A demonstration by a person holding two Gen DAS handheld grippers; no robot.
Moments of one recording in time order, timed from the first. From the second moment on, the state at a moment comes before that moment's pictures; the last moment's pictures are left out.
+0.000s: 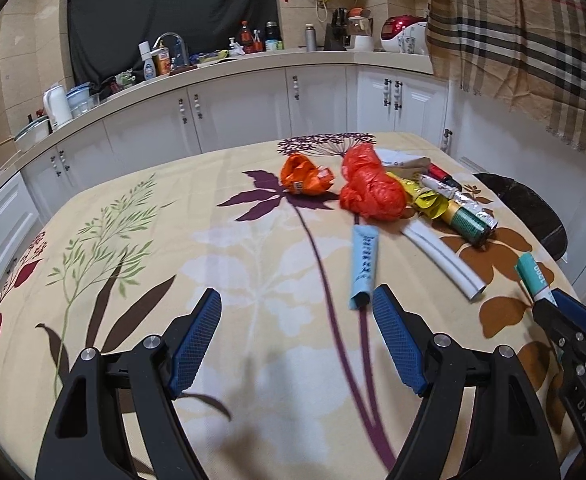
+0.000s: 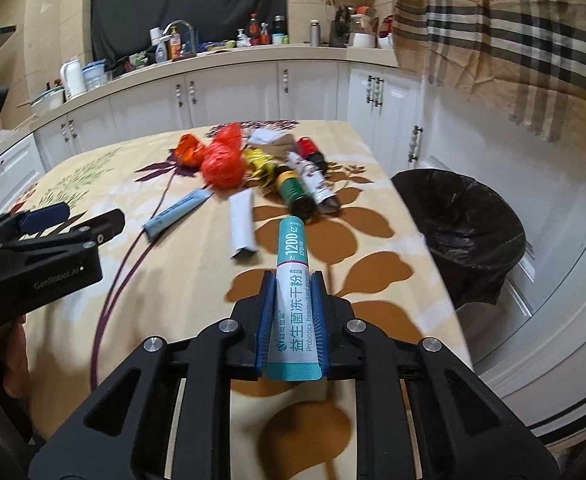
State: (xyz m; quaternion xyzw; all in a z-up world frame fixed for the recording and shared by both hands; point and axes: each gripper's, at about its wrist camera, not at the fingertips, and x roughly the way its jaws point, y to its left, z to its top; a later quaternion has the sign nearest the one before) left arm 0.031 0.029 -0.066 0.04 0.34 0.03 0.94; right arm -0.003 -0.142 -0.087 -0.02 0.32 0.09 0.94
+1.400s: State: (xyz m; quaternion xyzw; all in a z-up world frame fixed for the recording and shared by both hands) left arm 0.083 -0.020 -0.043 0.03 0.35 -0.07 0.93; right arm 0.078 -0.216 -0.063 0.03 0.31 0.04 0.95
